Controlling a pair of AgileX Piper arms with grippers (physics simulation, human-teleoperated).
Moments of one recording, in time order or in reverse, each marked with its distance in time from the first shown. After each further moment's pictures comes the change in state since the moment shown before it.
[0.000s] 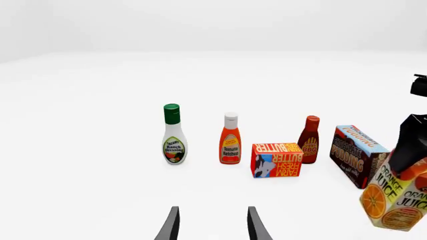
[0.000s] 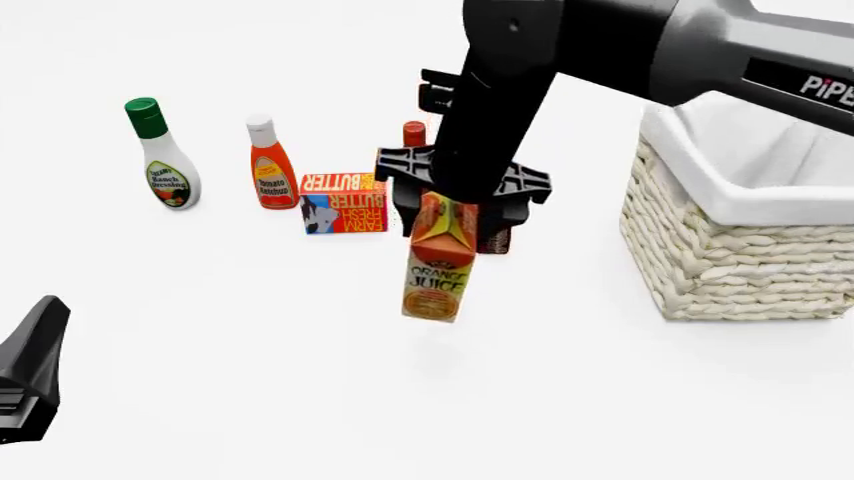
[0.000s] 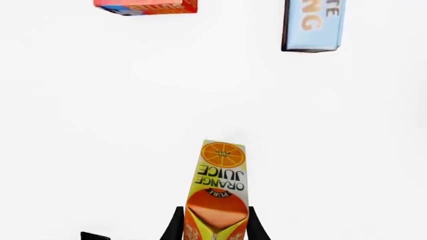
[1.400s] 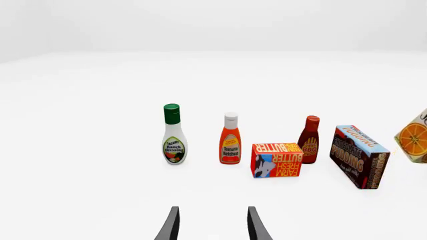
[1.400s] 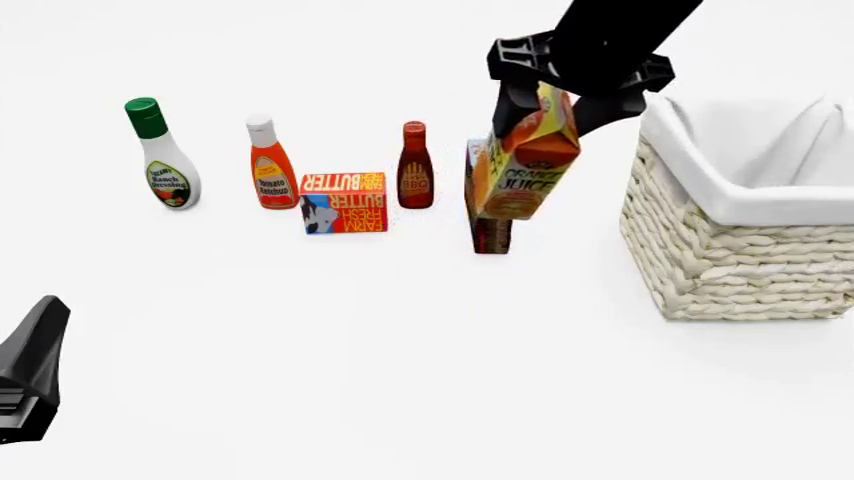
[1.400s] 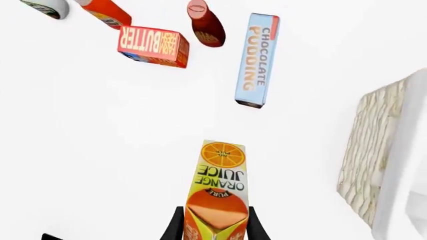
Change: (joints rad) left arm 0.000 0.000 0.000 0.000 0.000; right arm -0.211 -0.195 -0.024 0.000 -0.377
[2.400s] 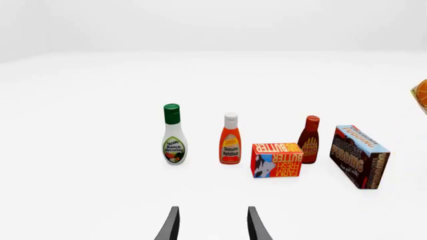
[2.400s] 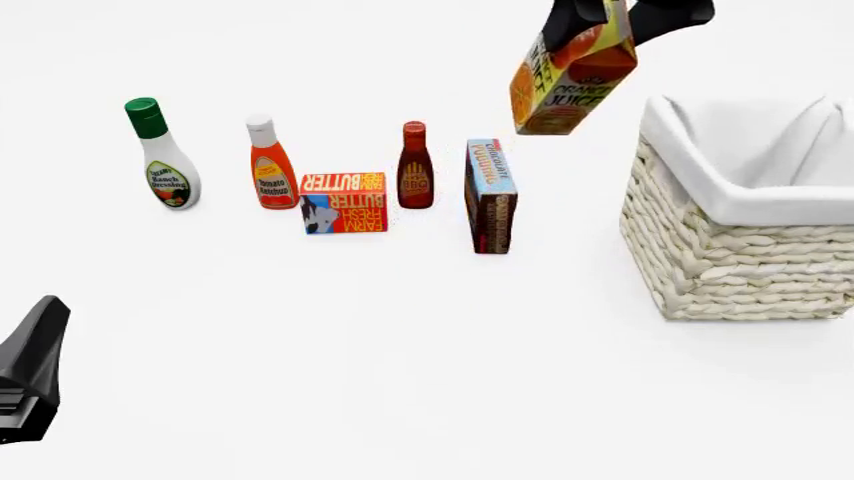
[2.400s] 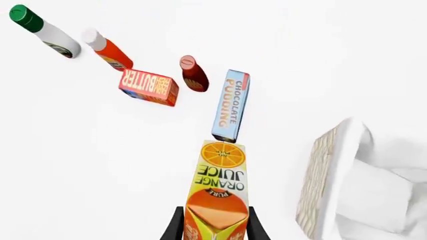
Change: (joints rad) left arm 0.000 0.000 0.000 0.000 0.000; right arm -0.113 -0.032 -0.149 0.000 -0.190
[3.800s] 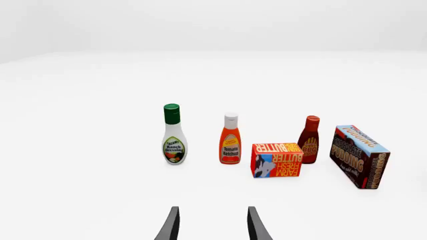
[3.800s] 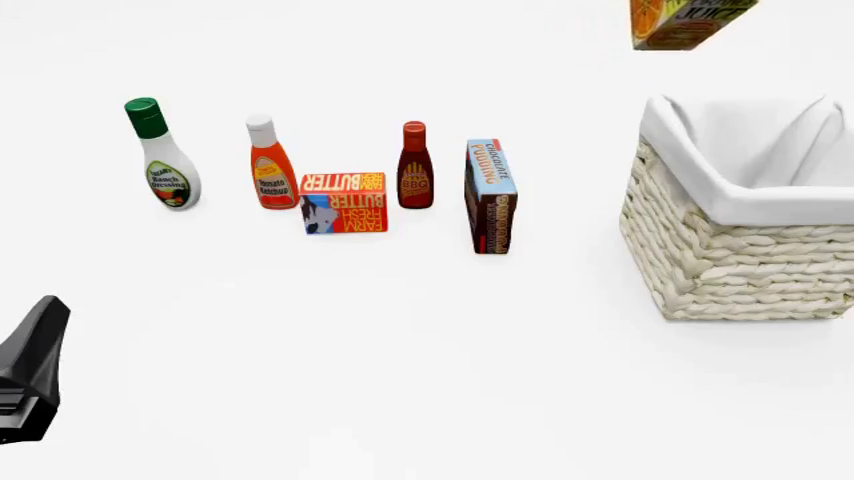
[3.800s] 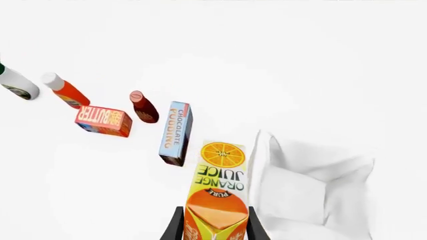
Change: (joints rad) left arm 0.000 0.000 0.000 0.000 0.000; right arm -0.226 -0.126 -0.056 0.000 -0.170
